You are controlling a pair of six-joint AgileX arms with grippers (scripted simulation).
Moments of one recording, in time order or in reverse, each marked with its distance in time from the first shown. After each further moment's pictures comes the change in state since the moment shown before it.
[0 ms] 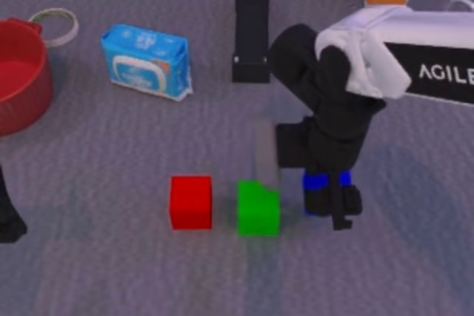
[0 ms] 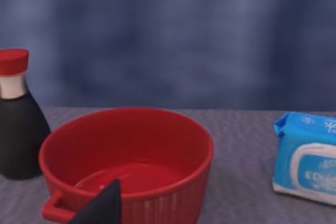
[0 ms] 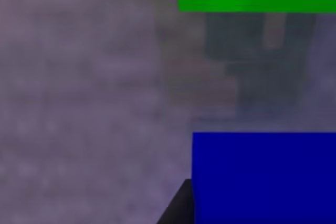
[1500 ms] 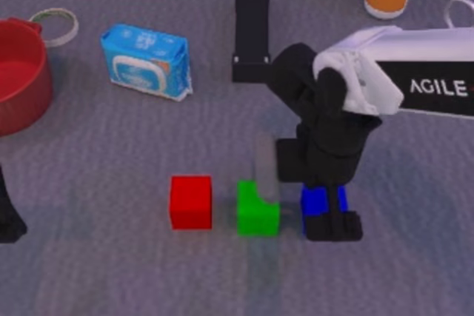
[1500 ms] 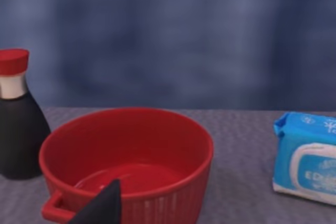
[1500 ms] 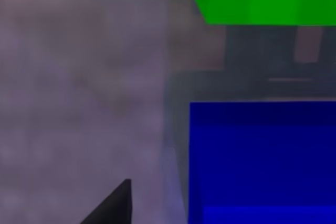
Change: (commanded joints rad) left arm 0.000 0.000 0.000 0.000 0.000 0.000; right arm 0.001 0.023 -0.057 0.078 0.000 -0.002
